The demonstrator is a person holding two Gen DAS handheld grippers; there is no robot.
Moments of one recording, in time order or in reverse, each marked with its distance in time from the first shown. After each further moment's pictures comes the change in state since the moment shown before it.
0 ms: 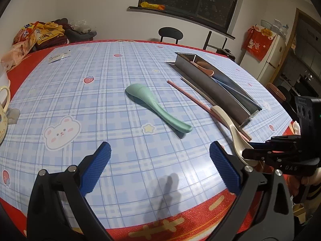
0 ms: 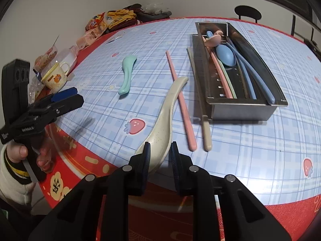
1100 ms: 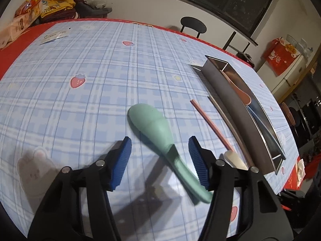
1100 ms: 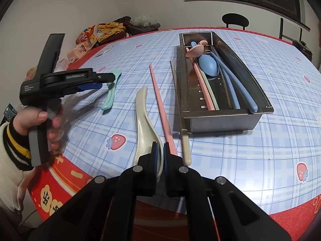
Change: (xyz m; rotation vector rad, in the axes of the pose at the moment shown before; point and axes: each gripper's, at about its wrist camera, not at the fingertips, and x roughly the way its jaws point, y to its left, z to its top) left arm 0.093 0.026 0.069 -0.196 0.118 0.029; right arm 0.000 -0.020 0.004 0.050 -0.099 -0.054
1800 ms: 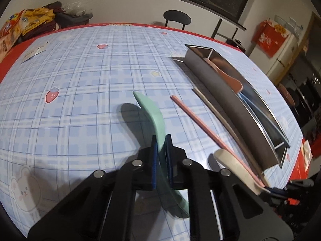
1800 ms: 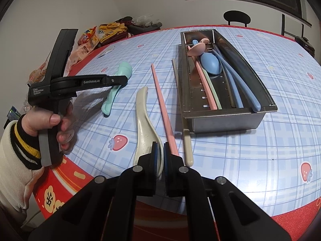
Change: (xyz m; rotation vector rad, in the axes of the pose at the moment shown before) left arm 0.017 -0.033 -0.002 0.152 0.023 -0.009; right arm 0.000 -0.003 -0.001 0.015 0.006 0.031
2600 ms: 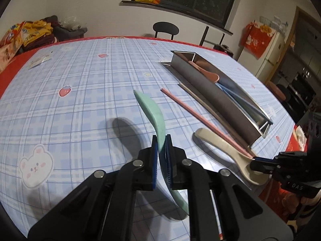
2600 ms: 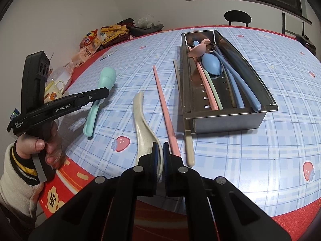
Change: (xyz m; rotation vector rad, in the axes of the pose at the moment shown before) left arm -0.048 0.004 -0.042 0.046 -0.104 -0.055; right arm -0.004 -0.002 -0.002 0.011 -0.014 0.025
